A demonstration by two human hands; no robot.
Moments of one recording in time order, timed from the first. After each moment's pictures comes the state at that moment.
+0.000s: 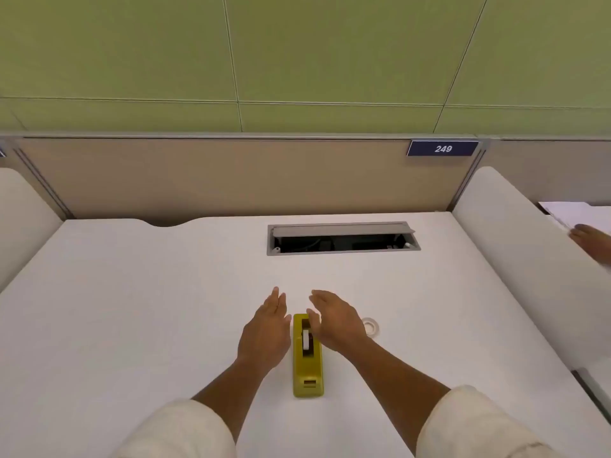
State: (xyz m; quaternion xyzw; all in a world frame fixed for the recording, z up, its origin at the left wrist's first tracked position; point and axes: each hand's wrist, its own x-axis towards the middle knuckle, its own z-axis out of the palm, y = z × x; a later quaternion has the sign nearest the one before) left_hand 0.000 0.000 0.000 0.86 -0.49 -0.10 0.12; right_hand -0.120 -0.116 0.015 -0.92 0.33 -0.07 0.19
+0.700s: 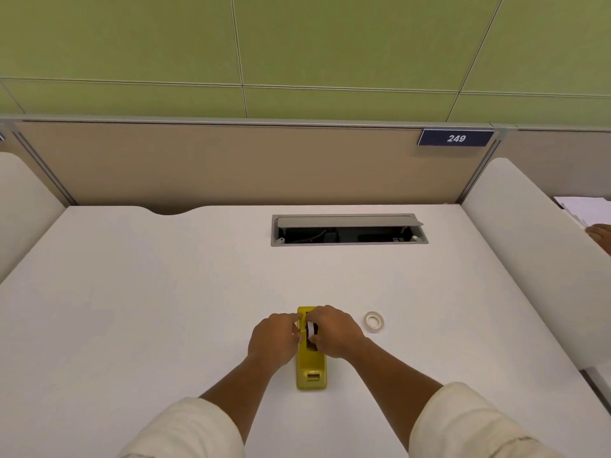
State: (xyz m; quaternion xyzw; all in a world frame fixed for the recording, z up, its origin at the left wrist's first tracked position) left_hand -0.005 -0.004 -0.013 0.86 -0.45 -0.21 0.16; right_hand -0.115 -0.115 -0.012 -0.94 0.27 0.07 0.21
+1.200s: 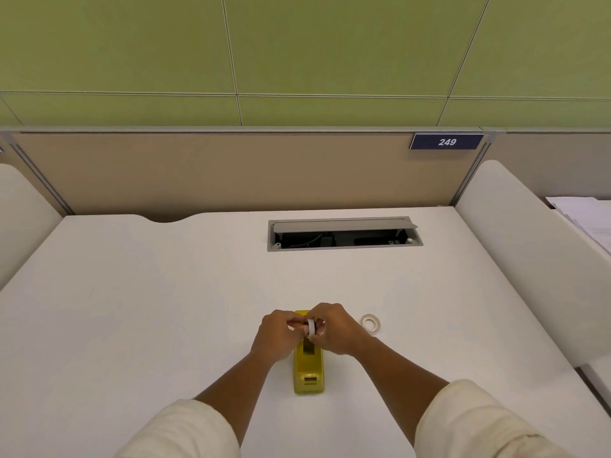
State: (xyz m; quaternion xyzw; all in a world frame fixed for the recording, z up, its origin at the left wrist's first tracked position) left_hand -0.007 -0.015 0.001 0.81 -0.35 -0.32 0.33; right_hand -0.126 -0.126 0.001 -0.91 0.25 -0.05 0.34
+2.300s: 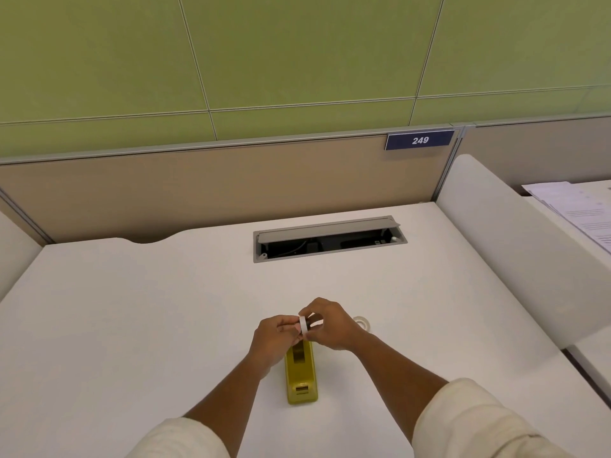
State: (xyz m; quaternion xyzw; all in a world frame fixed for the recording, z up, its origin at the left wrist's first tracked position) left_hand -0.013 -0.031 -0.002 0.74 -0.21 -0.44 0.47; right_hand -0.135 -0.146 0.004 -0.84 0.31 -0.08 0.44
